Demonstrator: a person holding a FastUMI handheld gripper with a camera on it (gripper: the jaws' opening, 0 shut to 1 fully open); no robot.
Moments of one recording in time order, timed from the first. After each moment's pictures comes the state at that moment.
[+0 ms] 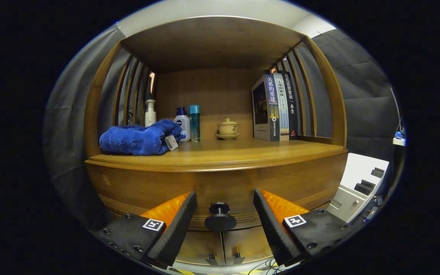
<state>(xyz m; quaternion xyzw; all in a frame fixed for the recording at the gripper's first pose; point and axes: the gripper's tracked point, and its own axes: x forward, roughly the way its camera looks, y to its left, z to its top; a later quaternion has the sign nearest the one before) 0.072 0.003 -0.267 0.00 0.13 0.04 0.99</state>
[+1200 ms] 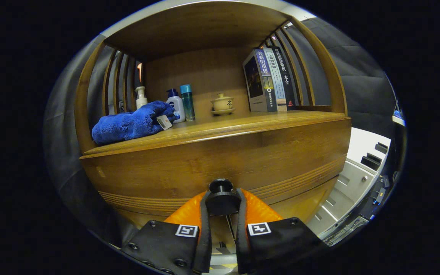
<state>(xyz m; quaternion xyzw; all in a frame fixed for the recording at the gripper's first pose) 0.057 0.004 -0.297 0.05 0.20 0.02 0.98</state>
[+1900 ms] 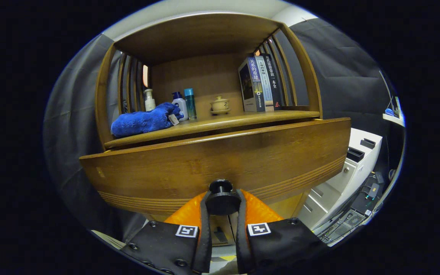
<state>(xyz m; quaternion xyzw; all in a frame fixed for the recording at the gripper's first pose) -0.026 -0.006 -0.286 0.05 0.20 0.02 0.98</state>
